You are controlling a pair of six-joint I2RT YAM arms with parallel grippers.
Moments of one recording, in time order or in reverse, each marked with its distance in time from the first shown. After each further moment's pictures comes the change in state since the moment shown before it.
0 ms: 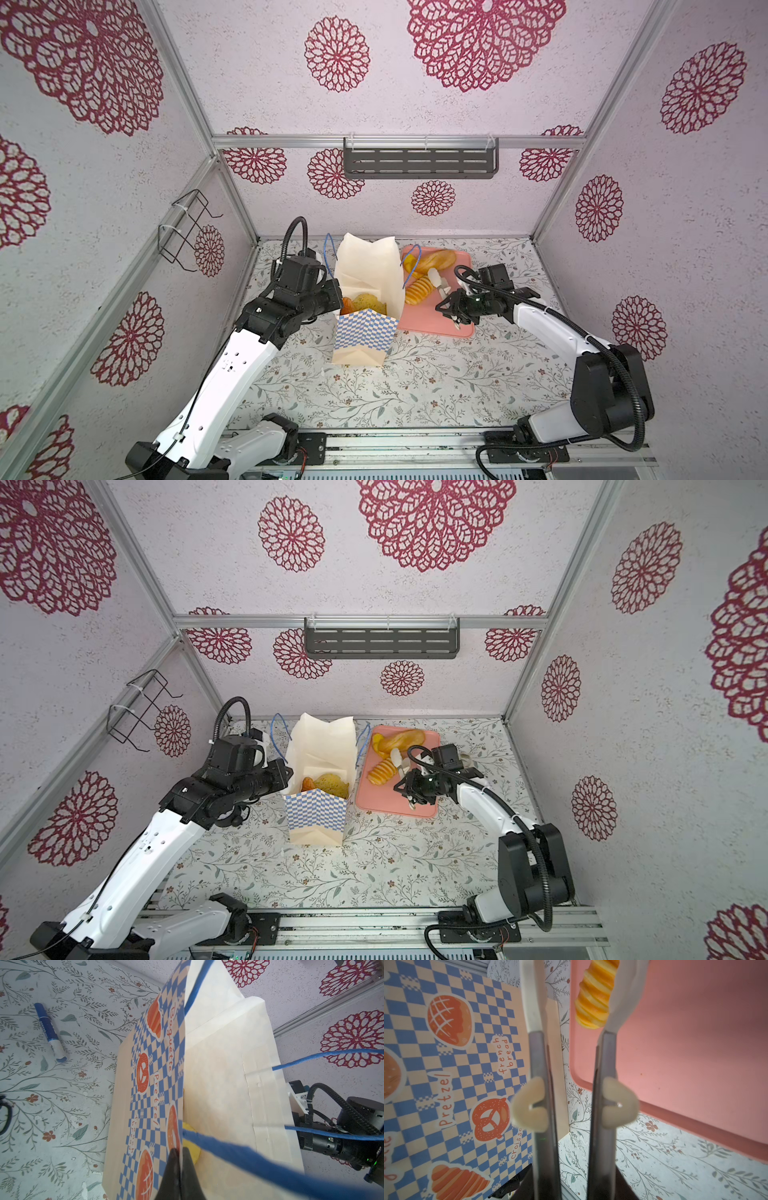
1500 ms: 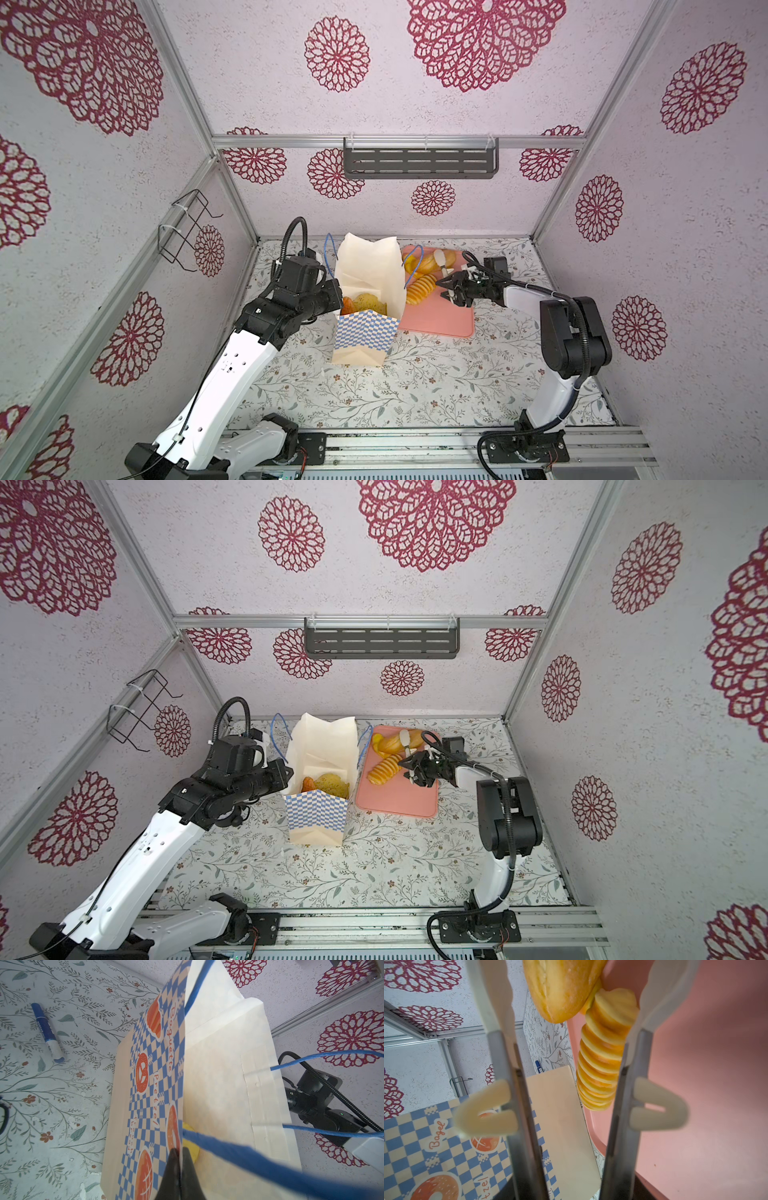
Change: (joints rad) left arm 0.000 -0.005 -0.005 0.007 0.004 0.000; right arm -0.146 0.391 0.105 0.453 -0.224 0.323
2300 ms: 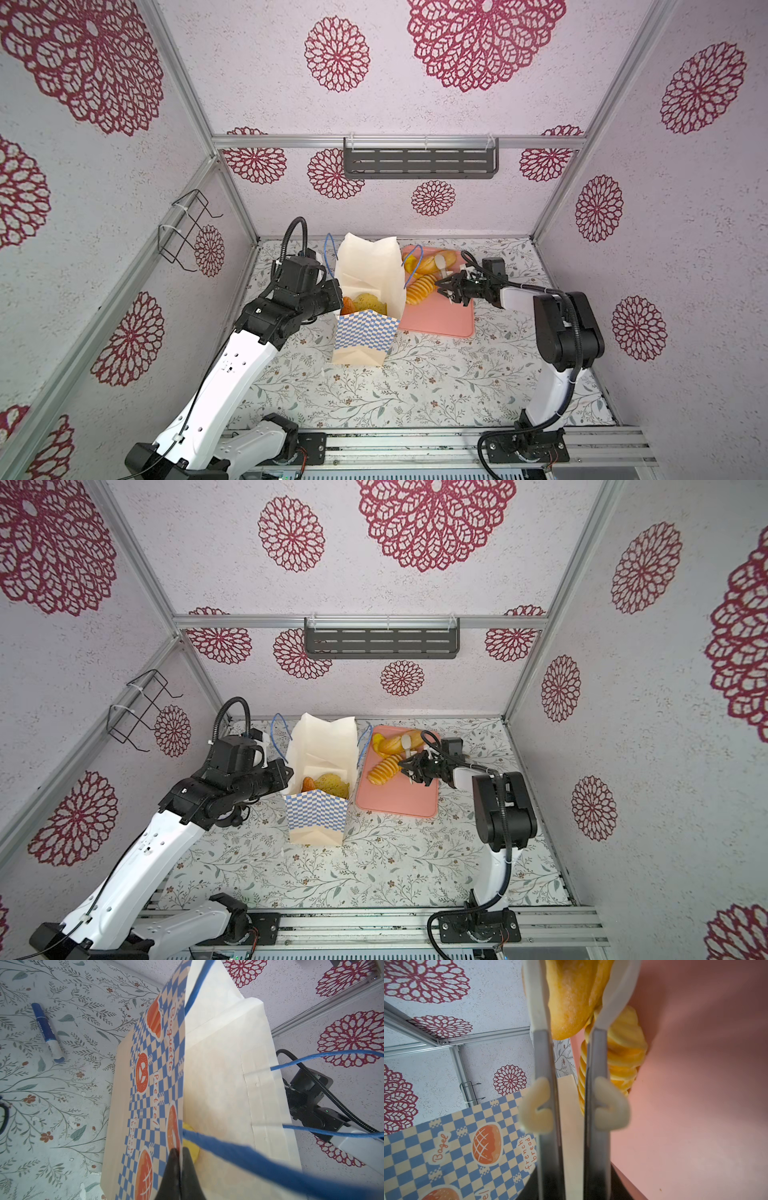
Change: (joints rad) left arm 0.000 0.000 0.000 0.000 0.000 0.000; right arm 0.000 0.029 -0.019 0.104 -0.003 0.050
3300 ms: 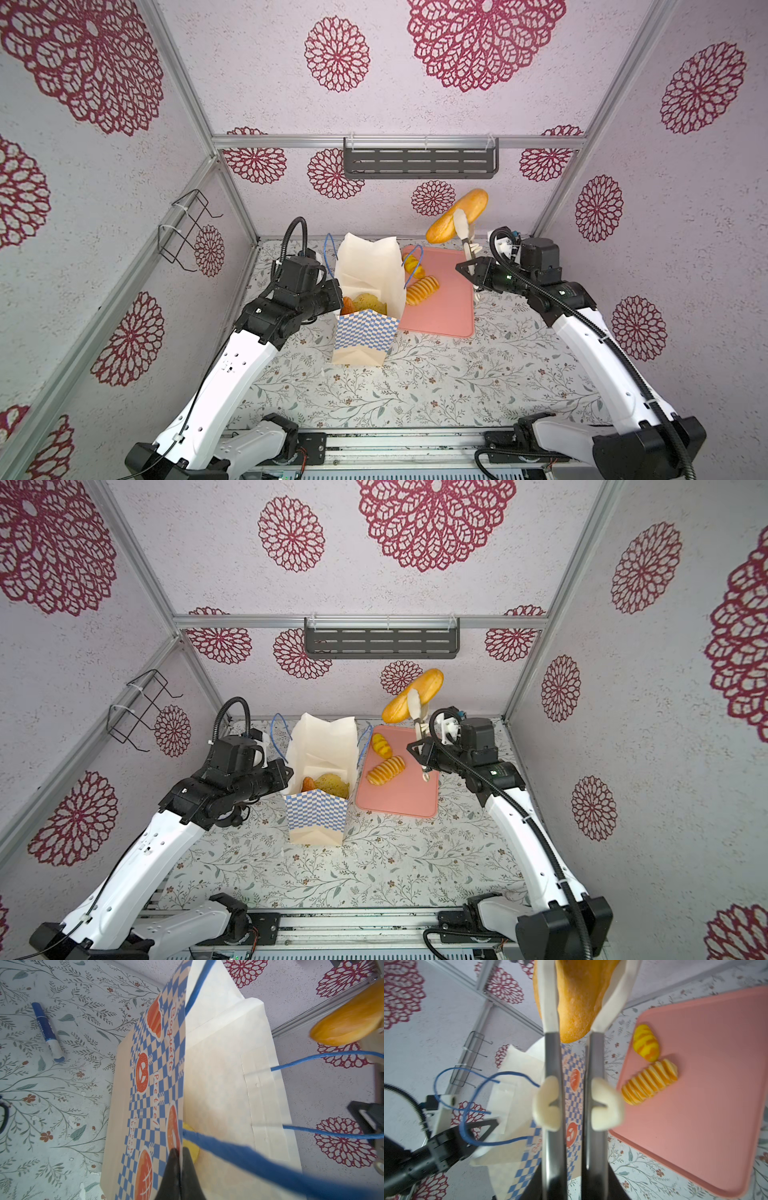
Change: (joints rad) left arm 0.000 0.002 0.000 0.000 -0.001 -0.006; right arm 0.156 -0.706 0.174 -0.610 0.341 -0.459
